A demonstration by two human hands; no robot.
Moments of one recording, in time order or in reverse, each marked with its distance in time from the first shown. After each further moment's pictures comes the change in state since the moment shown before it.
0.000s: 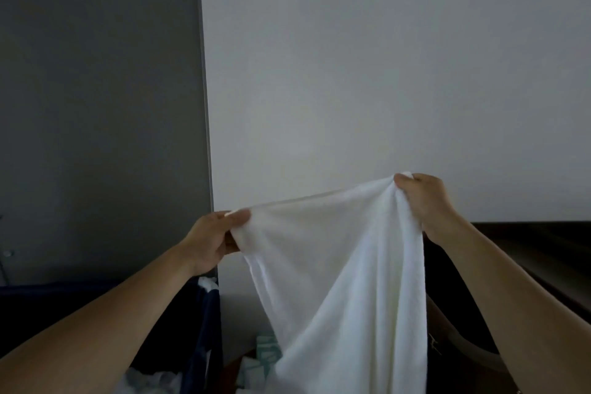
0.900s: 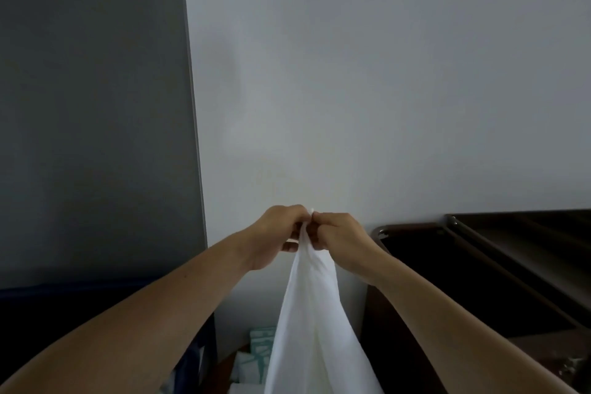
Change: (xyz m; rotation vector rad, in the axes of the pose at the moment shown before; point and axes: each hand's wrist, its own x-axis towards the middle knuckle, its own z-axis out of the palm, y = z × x) left_hand -0.019 0.014 0.111 0.272 -0.249 -0.001; right_hand -0.096 -0.009 0.069 -0.226 -0.531 -0.095
